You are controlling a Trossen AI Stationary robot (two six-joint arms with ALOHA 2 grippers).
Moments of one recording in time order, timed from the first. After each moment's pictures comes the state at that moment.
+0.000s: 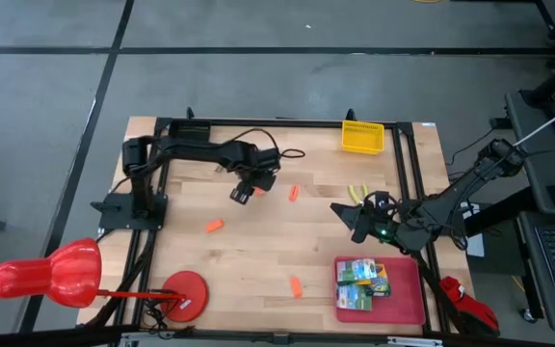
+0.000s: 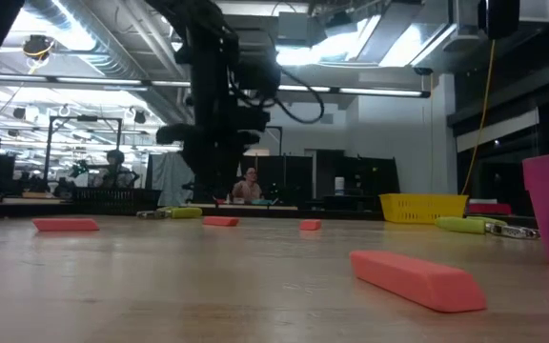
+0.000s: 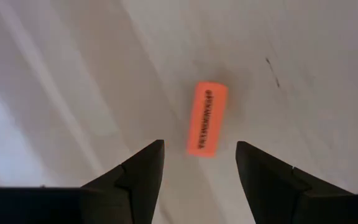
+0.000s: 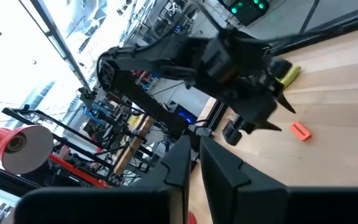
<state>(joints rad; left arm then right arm) 0.26 1.85 1.30 -0.82 -0.08 0.69 0.69 1.13 0.70 0.29 1.12 1.08</state>
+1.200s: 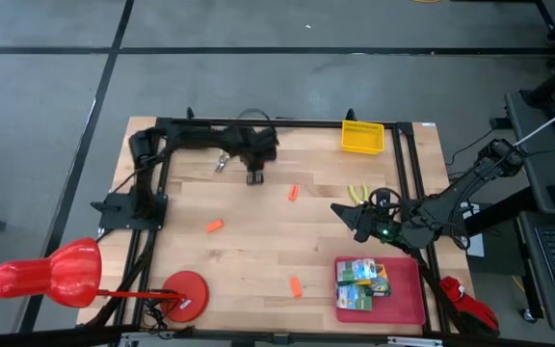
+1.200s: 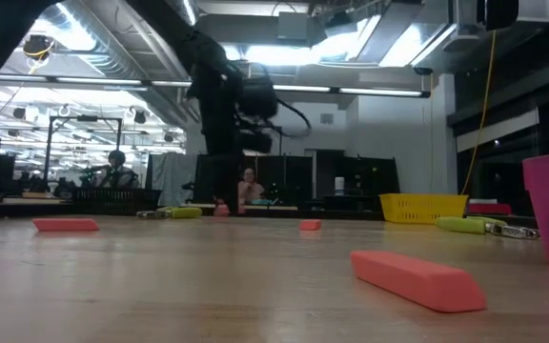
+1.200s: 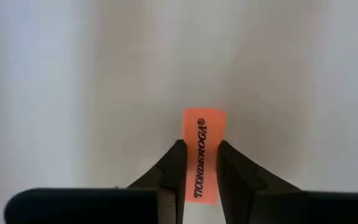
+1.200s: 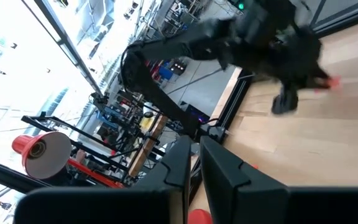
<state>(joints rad) 0.42 1.93 1.30 -0.62 -0.08 0.32 0.70 1.13 0.70 0.36 1.11 1.09</state>
